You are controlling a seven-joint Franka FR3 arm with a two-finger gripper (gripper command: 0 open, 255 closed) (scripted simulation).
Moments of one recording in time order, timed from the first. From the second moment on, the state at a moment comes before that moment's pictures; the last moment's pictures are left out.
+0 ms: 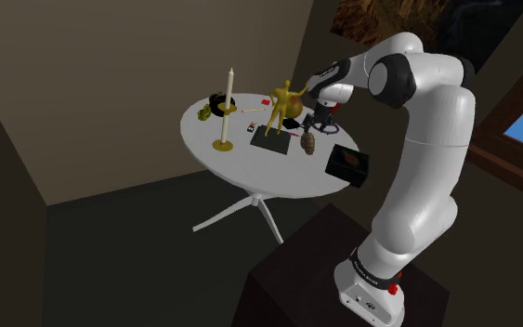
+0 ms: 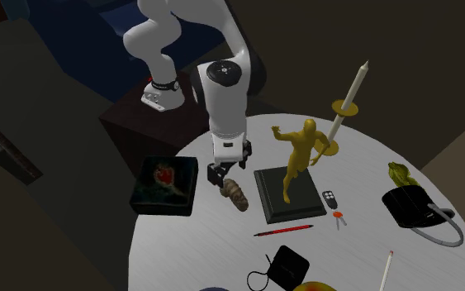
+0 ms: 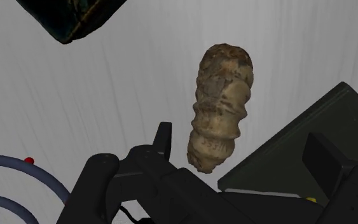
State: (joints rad) arm -0.24 0.38 -0.45 -1.86 0.21 2.28 -0.43
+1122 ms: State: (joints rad) arm -0.29 0.52 -0.41 -1.81 0.28 2.35 -0.47
